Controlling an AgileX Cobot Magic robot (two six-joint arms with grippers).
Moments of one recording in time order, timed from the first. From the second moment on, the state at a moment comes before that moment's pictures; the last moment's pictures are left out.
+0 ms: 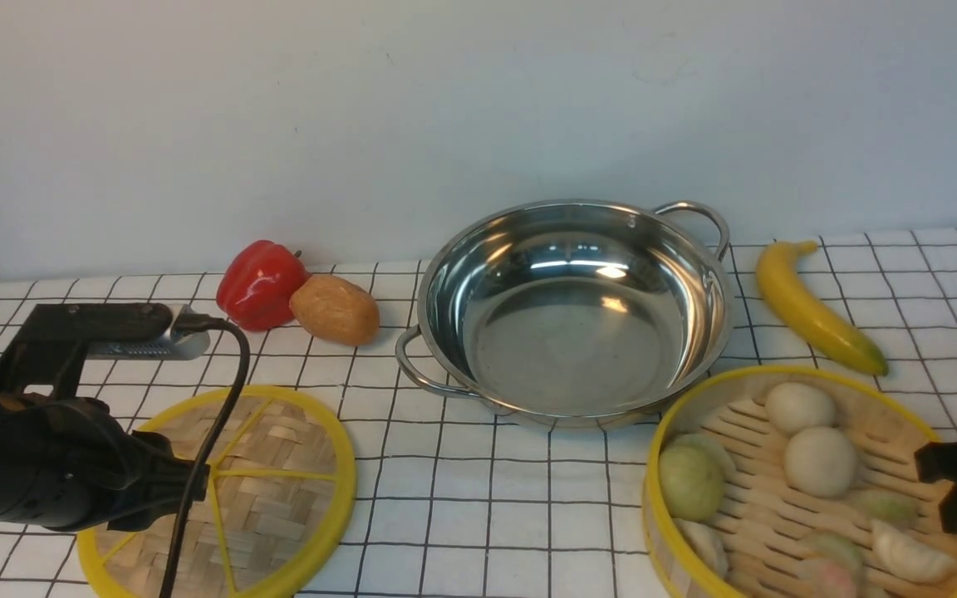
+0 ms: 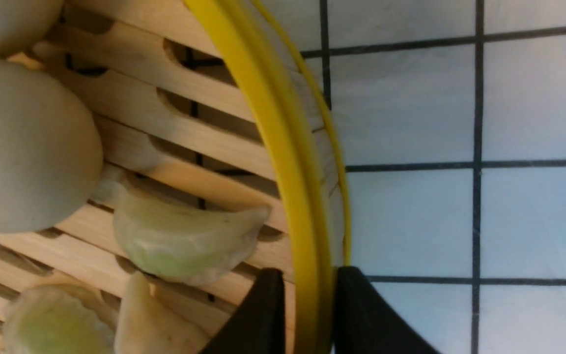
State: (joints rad) right arm -0.07 1.56 -0.75 0.29 0.73 -0.03; left arm 0.03 1.26 -0.73 -0.31 0.70 0.33
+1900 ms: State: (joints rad) right arm 0.18 2.00 -1.94 0.19 1.24 0.13; left arm 0.03 1.26 -0.73 -0.31 0.70 0.33
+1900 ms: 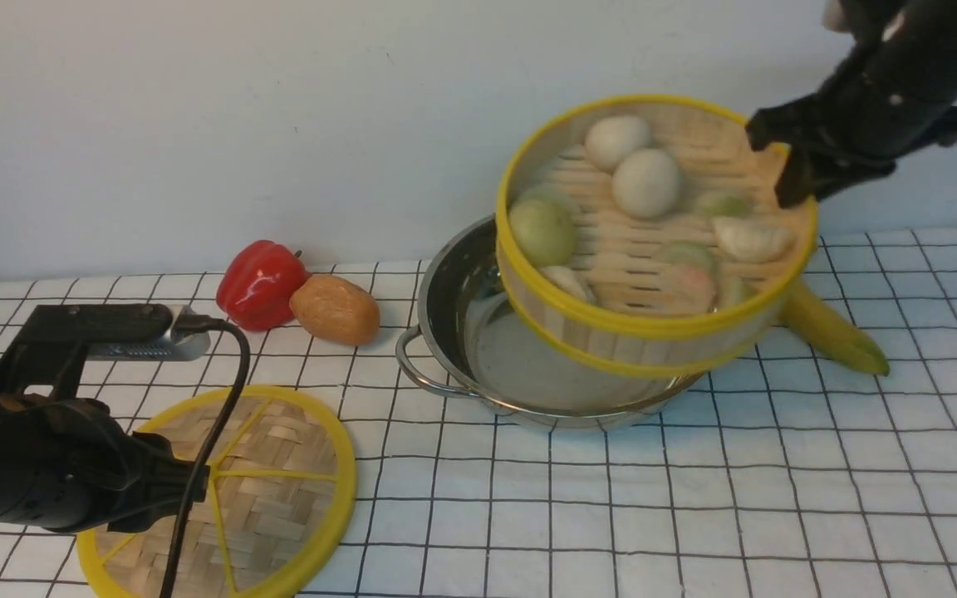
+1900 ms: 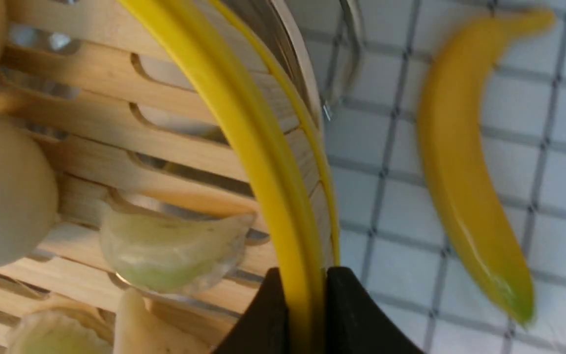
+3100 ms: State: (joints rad) right arm 0.25 2.38 -2.24 0.17 1.25 0.16; left arm 0.03 1.26 -0.73 -0.33 0.70 0.33
